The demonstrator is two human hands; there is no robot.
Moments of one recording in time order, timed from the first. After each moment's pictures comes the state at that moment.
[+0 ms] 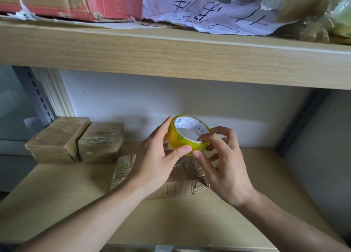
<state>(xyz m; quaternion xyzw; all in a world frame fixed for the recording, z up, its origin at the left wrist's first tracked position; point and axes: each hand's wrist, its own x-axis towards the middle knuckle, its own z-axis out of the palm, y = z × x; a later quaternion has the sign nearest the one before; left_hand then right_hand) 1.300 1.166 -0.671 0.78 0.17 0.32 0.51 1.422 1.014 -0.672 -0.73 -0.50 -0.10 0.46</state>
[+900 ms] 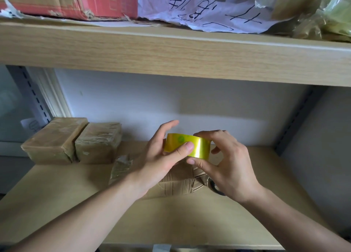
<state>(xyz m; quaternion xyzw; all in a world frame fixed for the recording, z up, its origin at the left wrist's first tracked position) 1.292 1.152 -0.653 0.72 0.16 0.25 0.63 1.430 1.006 -0.659 -0.70 -0.55 -0.14 0.44</state>
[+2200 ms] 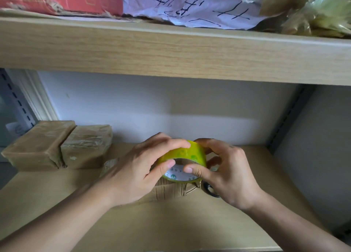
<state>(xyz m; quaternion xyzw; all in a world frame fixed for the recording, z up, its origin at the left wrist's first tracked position) 1.278 1.174 -0.648 0.93 -0.06 0.26 0.26 1.423 0.989 -0.644 -0.71 -0.51 -0.01 0.48</state>
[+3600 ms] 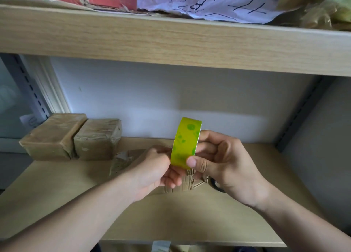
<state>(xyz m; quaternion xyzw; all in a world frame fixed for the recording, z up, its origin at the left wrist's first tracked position) 1.287 1.140 -0.639 0.66 0.30 0.07 0.69 1.398 1.002 -0.630 -0.53 -0.44 0.33 0.64</state>
